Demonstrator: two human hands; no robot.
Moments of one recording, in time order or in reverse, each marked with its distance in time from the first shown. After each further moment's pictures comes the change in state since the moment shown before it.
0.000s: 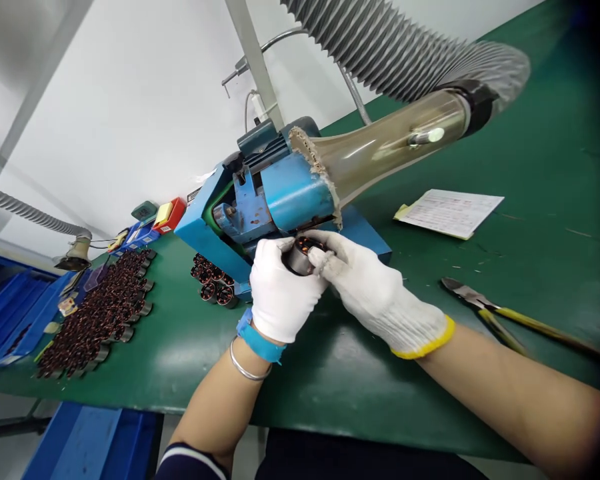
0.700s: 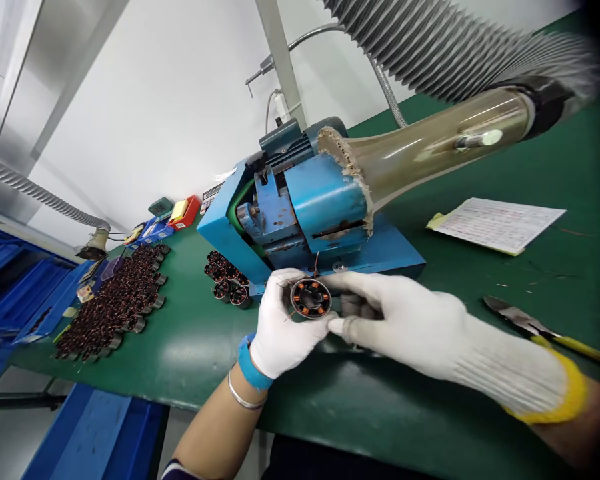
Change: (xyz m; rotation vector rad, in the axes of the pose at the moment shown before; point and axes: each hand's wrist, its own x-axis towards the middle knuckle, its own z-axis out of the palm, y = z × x) left_hand -0.037 -0.036 -0.030 -0.399 -0.177 -0.040; right_hand -0.021 -0.017 -0.024 -0.579 -0.371 0.174
